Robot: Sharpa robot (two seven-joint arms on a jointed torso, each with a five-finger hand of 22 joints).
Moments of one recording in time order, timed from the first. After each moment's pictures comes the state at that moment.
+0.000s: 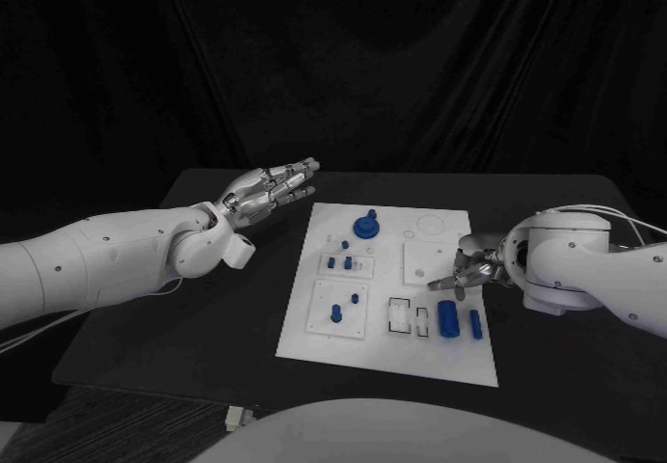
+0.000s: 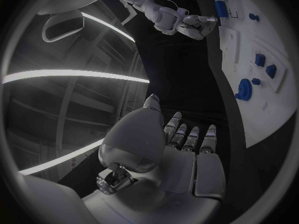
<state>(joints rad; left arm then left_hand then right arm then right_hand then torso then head) 1.16 -0.90 -0.21 1.27 -0.21 0.20 0.68 1.40 0.24 -0.25 0.27 0.38 0.36 0.09 0.05 0.04 0.05 0.06 0.05 0.02 0.00 0.12 0.00 0.00 0.16 0.01 0.26 0.01 0.05 1.30 -0.82 -0.21 1.65 -1.22 0.22 -0.62 0.89 -0.03 0.05 0.28 0.10 1.18 0.00 0.39 0.62 1.47 -0.06 1.57 1.31 1.47 -0.12 1.57 1.31 0.05 1.46 -0.01 1.45 1.31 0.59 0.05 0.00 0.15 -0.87</state>
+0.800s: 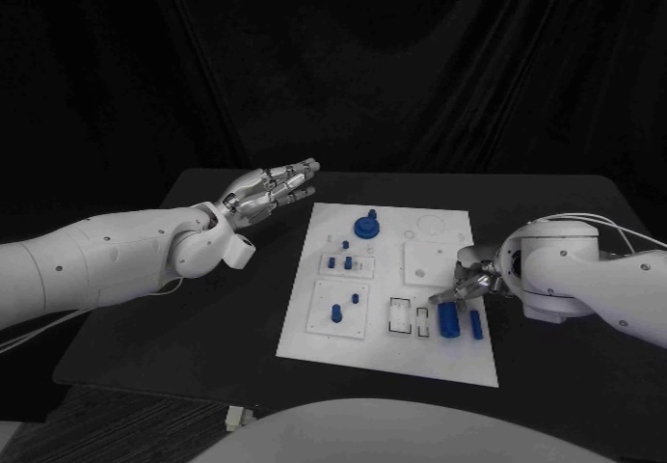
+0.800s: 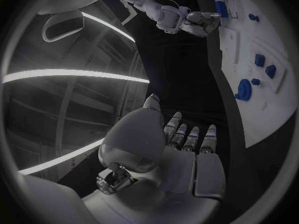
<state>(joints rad) 1.16 -0.90 -0.21 1.27 -0.21 0.21 0.68 1.40 0.24 -0.25 0.27 0.38 0.36 0.09 0.05 0.04 0.05 0.06 0.05 0.02 0.00 0.12 0.00 0.00 0.16 0.01 0.26 0.01 0.05 1.27 -0.81 -0.21 1.63 -1.23 0.28 -0.64 0.89 -0.03 0.03 0.28 0.10 1.15 0.01 0.36 0.64 1.47 -0.06 1.57 1.31 1.47 -0.12 1.57 1.31 0.05 1.46 -0.01 1.42 1.31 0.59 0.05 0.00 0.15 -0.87</state>
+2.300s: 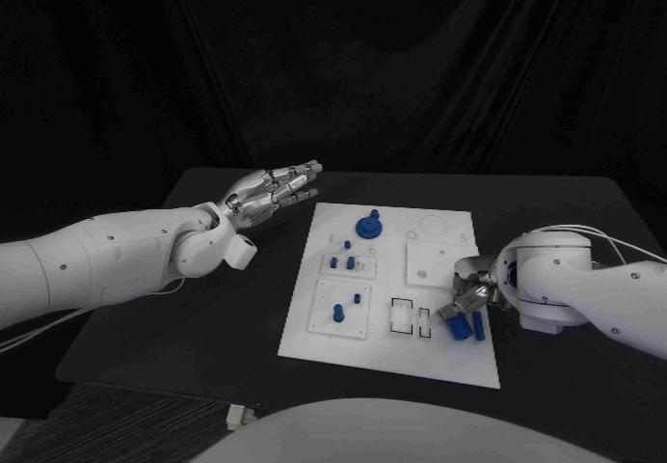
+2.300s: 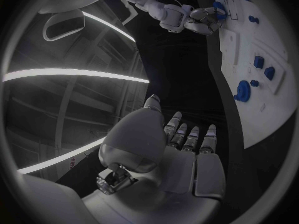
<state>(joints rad) 1.15 -0.90 -0.21 1.27 -0.21 0.22 0.68 1.41 0.25 -0.24 0.28 0.38 0.36 0.09 0.05 0.04 0.06 0.06 0.06 0.02 0.00 0.12 0.00 0.00 0.16 0.01 0.26 0.01 0.06 1.23 -0.79 -0.21 1.61 -1.20 0.28 -0.63 1.01 -0.08 0.11 0.17 0.96 1.08 0.02 0.25 0.70 1.46 -0.04 1.57 1.31 1.47 -0.10 1.56 1.31 0.05 1.47 0.01 1.36 1.31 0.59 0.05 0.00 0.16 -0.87</state>
